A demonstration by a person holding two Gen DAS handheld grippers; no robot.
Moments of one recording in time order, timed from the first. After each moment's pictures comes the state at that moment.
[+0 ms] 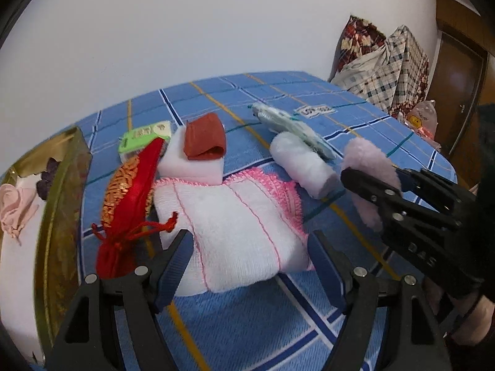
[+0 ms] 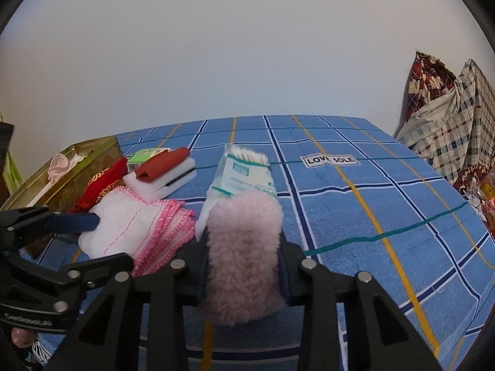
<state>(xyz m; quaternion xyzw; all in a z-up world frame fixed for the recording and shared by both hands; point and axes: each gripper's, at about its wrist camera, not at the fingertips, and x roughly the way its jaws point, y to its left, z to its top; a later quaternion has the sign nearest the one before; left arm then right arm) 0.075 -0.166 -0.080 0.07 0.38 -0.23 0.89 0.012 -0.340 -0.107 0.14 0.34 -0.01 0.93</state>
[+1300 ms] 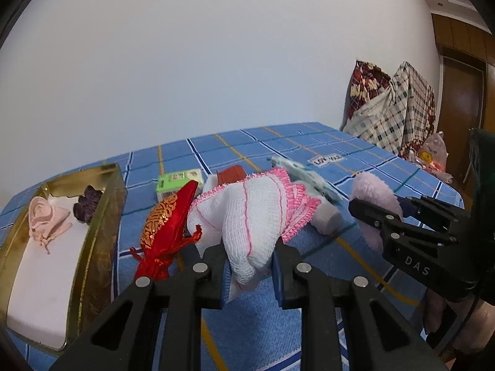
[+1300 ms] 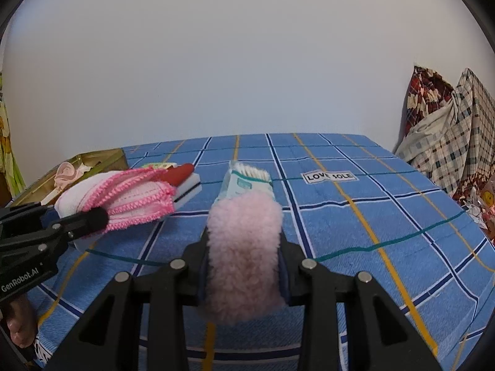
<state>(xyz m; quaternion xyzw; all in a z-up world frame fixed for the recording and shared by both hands) 0.040 -0.144 -0.063 0.05 0.25 -0.19 0.95 0.001 -0.337 -0.100 0.14 0.30 -0.01 0.94</state>
